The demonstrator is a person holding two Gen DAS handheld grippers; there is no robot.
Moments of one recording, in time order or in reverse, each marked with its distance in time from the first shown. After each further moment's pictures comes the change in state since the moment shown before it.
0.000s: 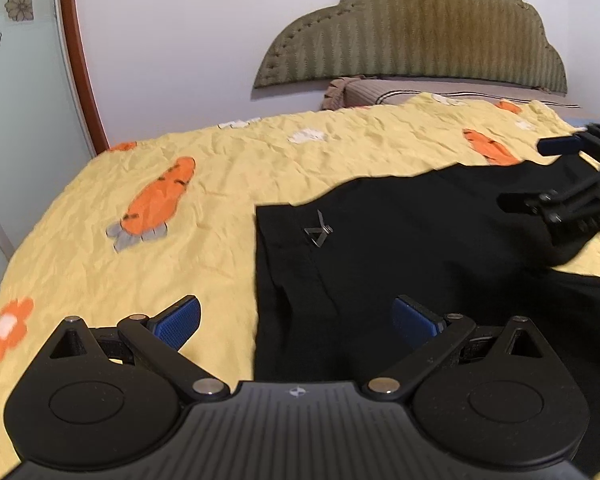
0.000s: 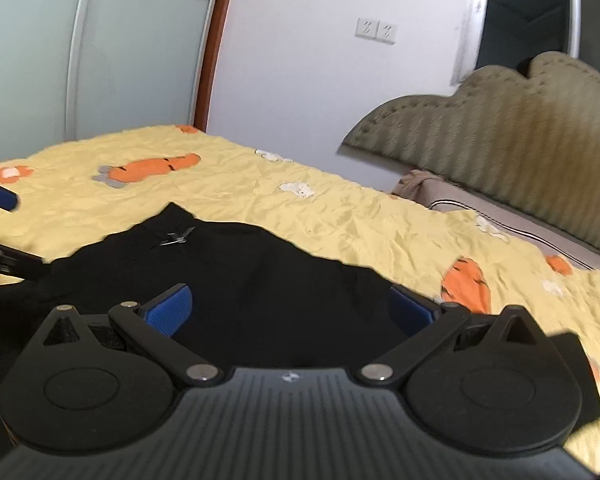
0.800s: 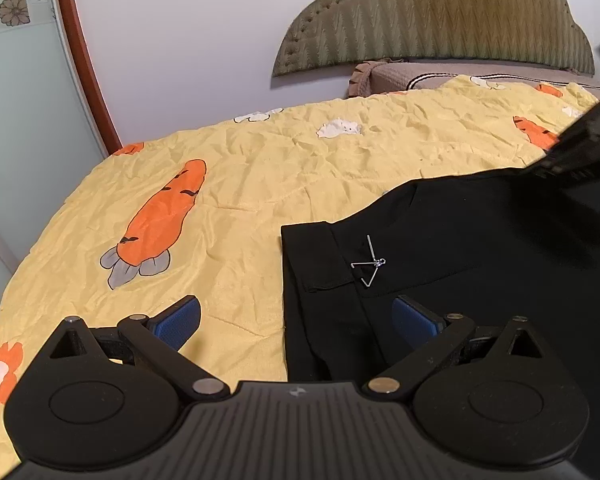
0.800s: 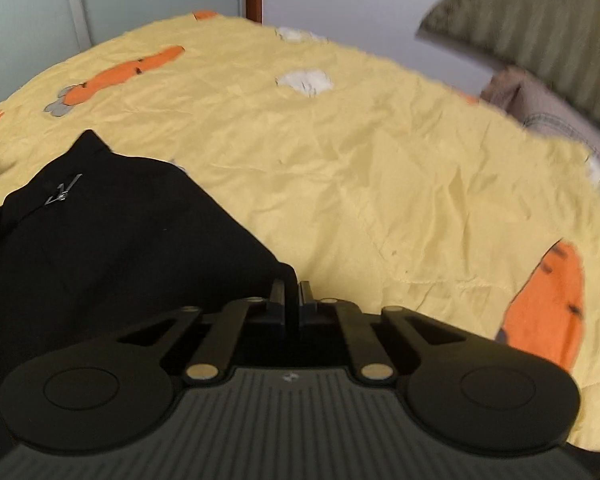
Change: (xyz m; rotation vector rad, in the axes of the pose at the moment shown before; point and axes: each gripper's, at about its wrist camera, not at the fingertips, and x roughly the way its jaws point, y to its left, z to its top) left arm 0.075 0.011 0.028 0.020 0.041 0.072; right arm 0.194 -0.101 0.018 -0.054 0.357 0.296
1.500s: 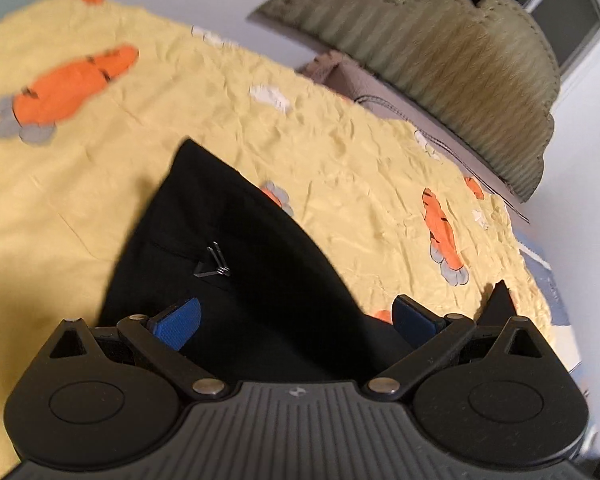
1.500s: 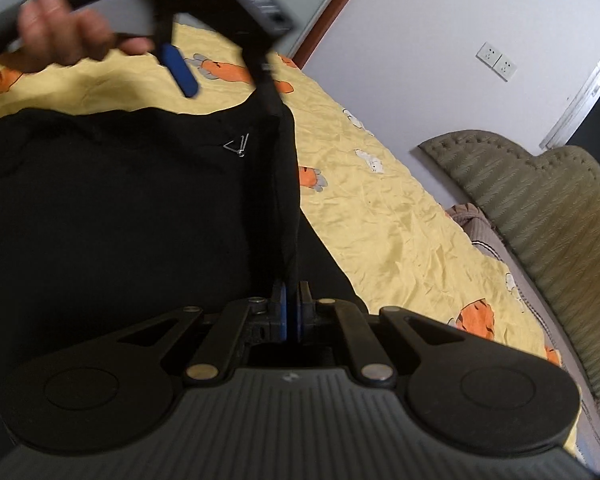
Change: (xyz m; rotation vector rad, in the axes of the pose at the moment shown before) left arm 0.012 0.004 0.025 -0.548 0.187 -0.449; right arm -0.125 0.203 -0.116 -0.402 -0.167 -0.271
